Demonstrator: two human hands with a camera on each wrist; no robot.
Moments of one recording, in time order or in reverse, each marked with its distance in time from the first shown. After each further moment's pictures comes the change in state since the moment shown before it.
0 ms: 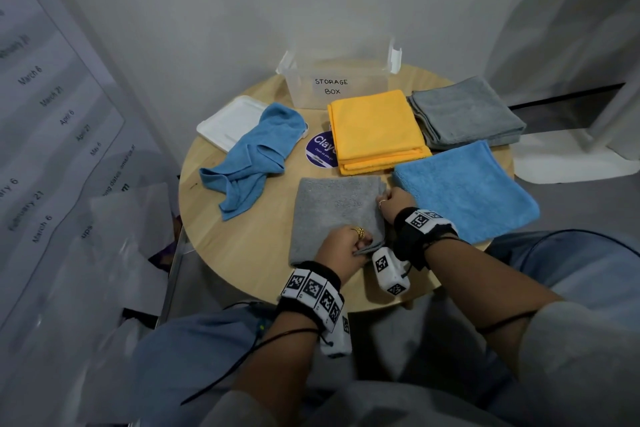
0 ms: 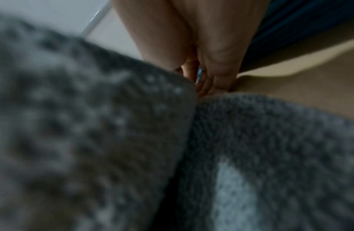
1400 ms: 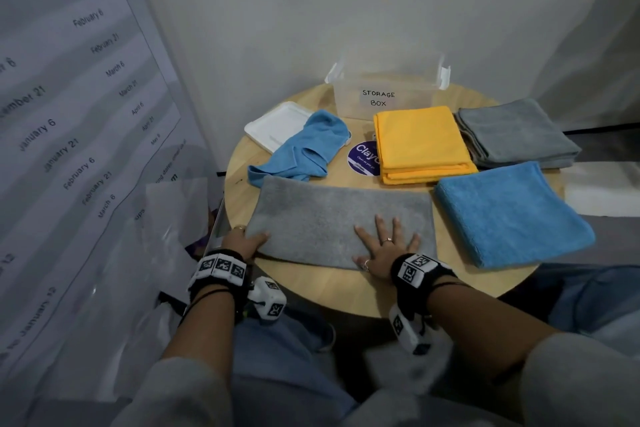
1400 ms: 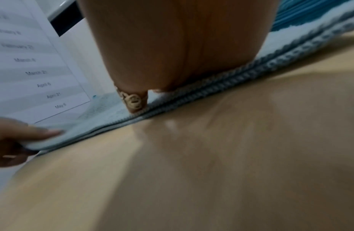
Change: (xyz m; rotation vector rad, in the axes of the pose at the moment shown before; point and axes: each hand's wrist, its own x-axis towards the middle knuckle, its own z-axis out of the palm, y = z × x) left_hand -0.057 -0.166 -0.151 -0.210 0.365 -0.776; right_hand -0.065 -0.017 0.075 -0.747 -0.343 -0.303
